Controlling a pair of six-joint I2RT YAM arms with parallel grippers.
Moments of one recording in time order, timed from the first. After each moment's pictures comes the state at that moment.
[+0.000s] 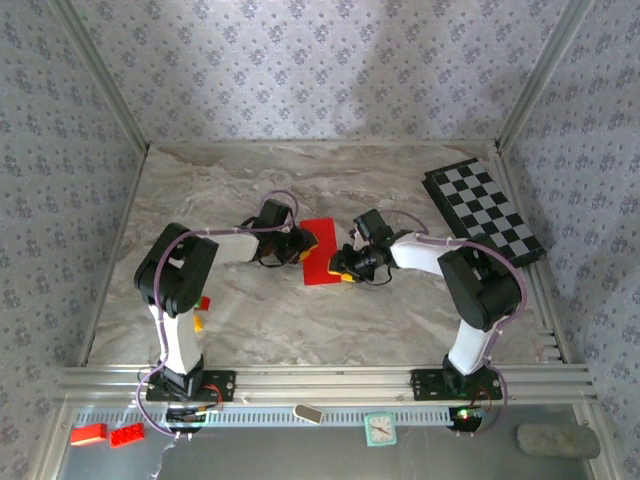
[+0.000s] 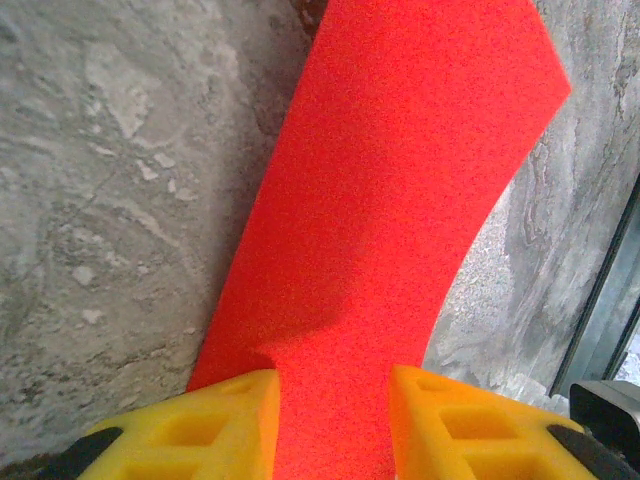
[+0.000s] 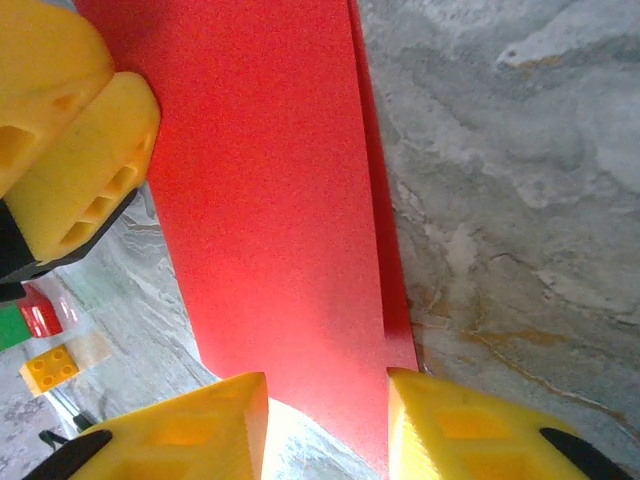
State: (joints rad) left arm -0.53 1.89 0.99 0.02 0.40 -1.15; right arm 0.55 1.76 0.92 -0.22 -0.51 0.82
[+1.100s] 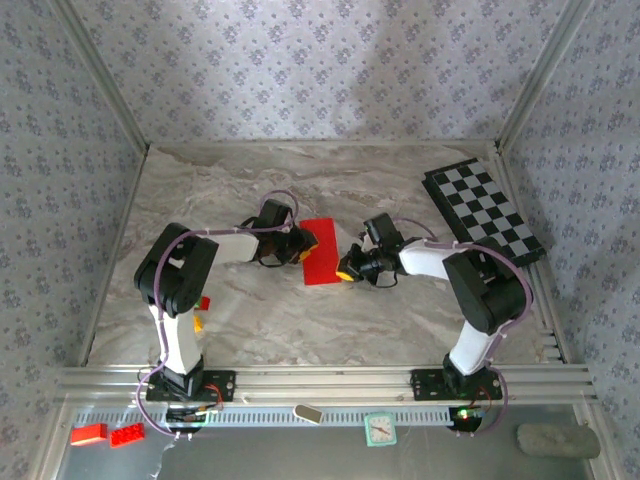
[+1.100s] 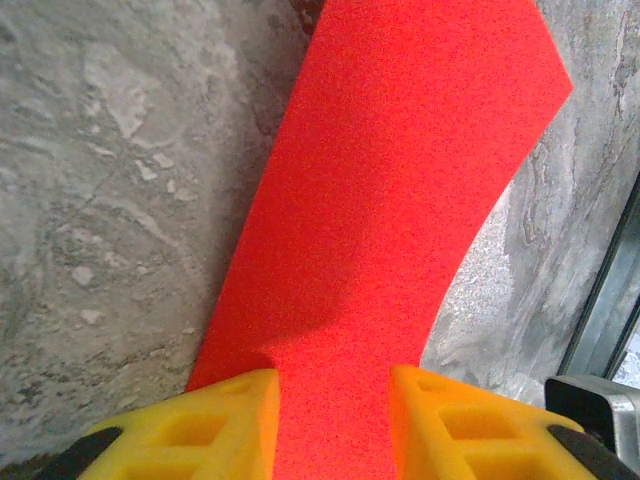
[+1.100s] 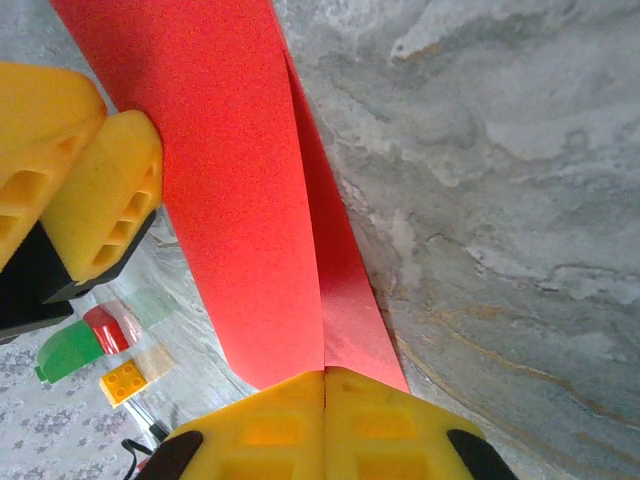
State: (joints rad) left arm -0.53 1.89 0.99 0.02 0.41 -1.15; right arm 0.51 1.73 0.82 -0.08 -0.57 0.98
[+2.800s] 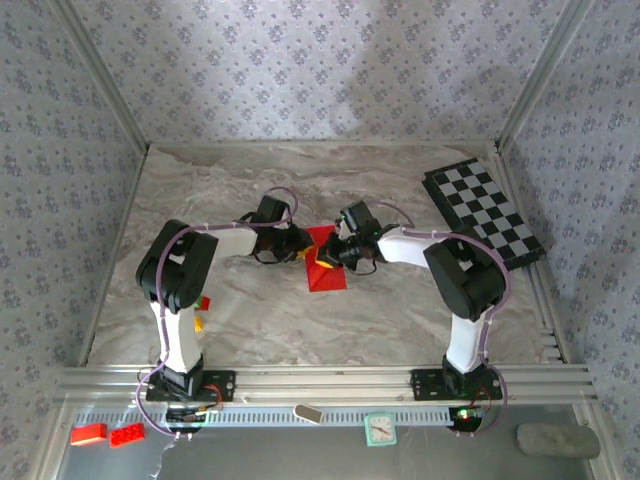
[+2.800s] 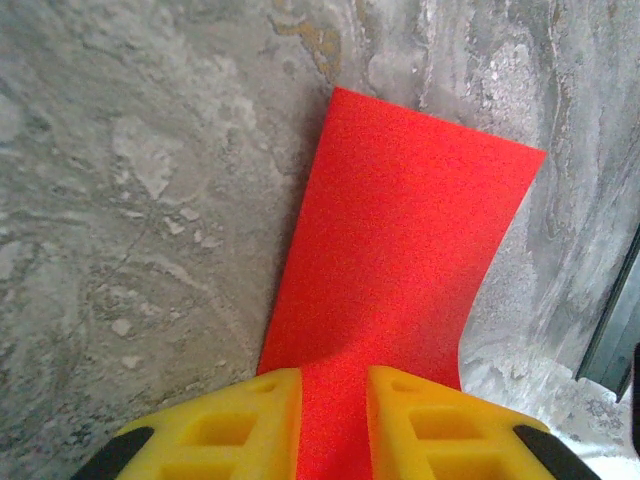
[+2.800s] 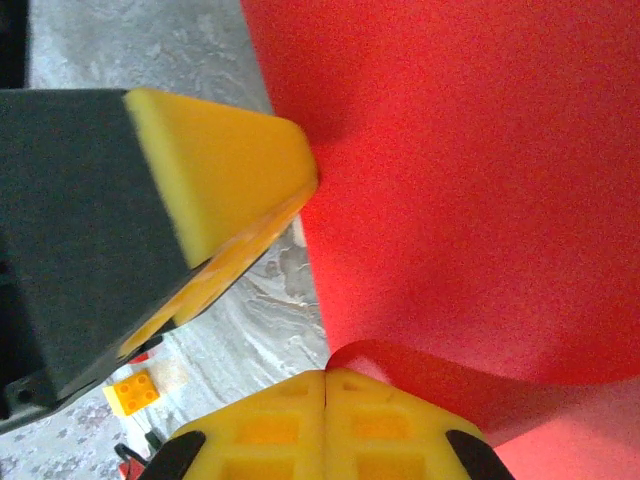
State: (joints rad) left arm -0.50 1.92 1.05 -0.07 0.45 -1.04; right arm 0.59 1.87 1.04 -0.09 -0.53 0.93
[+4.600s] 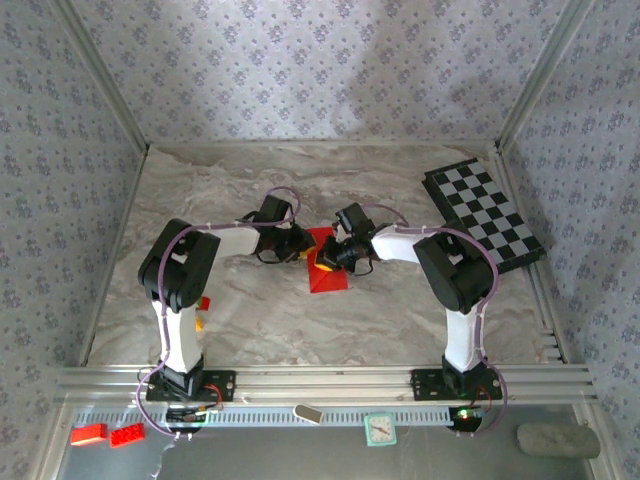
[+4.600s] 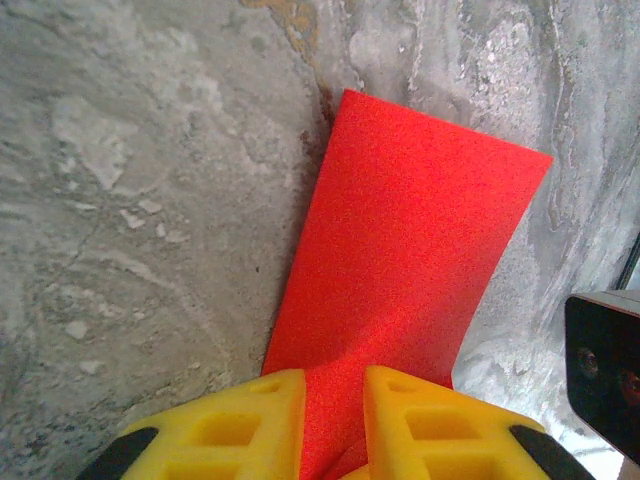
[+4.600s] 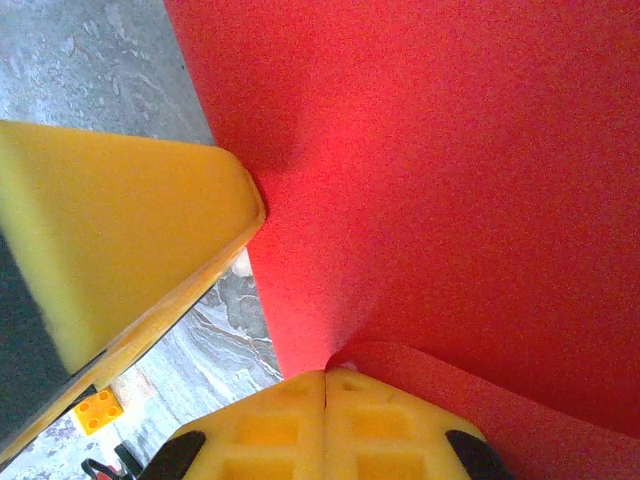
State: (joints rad) left arm -0.51 1.93 1.07 -0.08 0.46 -1.04; right arm 0.60 1.95 1.09 -0.13 -0.52 0.90
